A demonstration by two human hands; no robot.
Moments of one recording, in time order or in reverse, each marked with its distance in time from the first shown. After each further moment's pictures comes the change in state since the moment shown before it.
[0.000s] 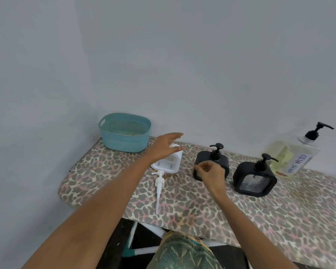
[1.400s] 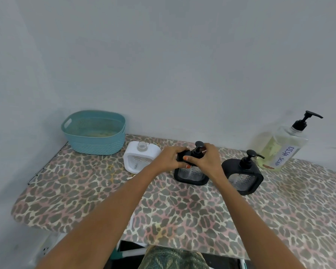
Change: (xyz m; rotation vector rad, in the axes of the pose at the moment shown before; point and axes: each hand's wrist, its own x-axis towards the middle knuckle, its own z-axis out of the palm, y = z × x) left_hand 0.048 -0.011 0.089 0.118 -0.204 -0.001; right_hand 0.077 0.025 -0.035 -0.120 -0.034 -0.043
